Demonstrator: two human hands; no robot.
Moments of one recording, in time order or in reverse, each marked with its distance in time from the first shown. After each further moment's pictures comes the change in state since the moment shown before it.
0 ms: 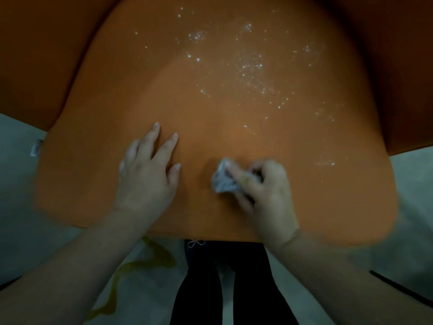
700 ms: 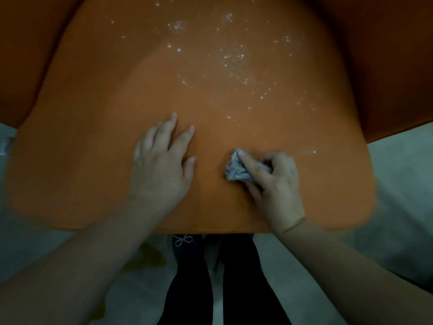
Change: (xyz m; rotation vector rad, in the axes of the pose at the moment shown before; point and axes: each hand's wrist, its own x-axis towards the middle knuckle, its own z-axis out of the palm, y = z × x) left_hand 0.005 0.035 0.017 -0.028 0.022 0.158; right_hand -0.017 0.037 -0.009 -0.162 0.031 0.039
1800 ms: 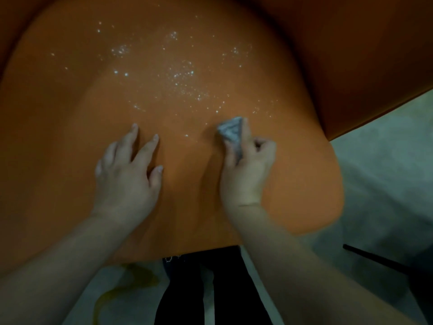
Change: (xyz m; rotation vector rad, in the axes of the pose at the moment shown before) left_hand 0.029 0.015 -0.006 0.051 -0.088 -0.056; right_hand 0.054 -0.014 -0.003 0.339 0.332 0.702
